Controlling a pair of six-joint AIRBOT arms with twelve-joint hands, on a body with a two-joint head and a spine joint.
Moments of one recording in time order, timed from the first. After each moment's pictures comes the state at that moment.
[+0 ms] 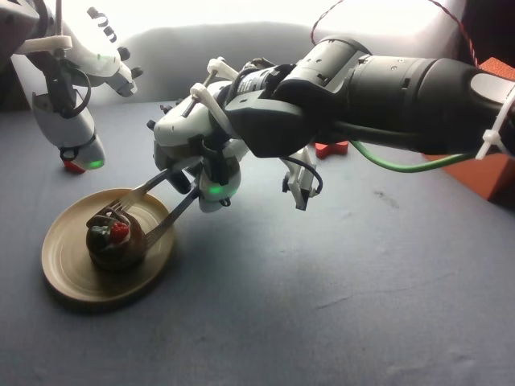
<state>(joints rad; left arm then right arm) -0.10 -1.08 1.26 0.49 0.71 1.17 -0.14 -1.84 1.75 -0.04 -0.28 -0.98</state>
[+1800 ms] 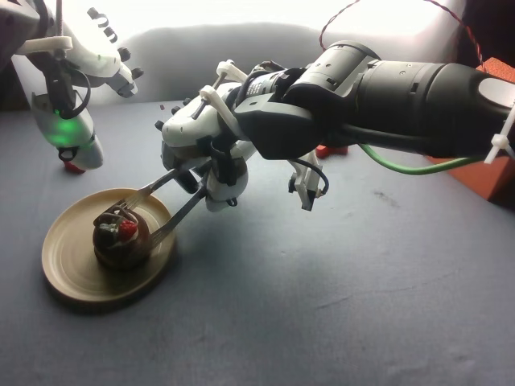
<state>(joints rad) -0.10 -1.08 1.26 0.49 0.71 1.17 -0.15 -1.82 1.75 -0.03 -0.26 -0.99</state>
